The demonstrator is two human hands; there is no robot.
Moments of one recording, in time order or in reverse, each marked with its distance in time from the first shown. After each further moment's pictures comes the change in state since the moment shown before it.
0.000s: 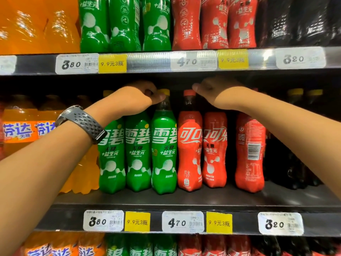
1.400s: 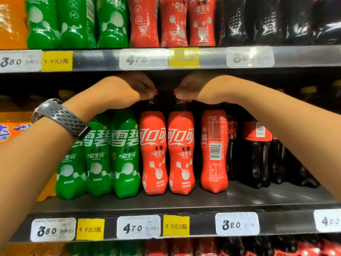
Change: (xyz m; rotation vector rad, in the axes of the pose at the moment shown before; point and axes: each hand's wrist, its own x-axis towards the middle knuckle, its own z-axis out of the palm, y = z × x) left_hand 0.014 0.066 0.022 -0.129 -0.028 0.090; right_hand -0.011 0.055 -0.028 0.124 -0.180 -0.119
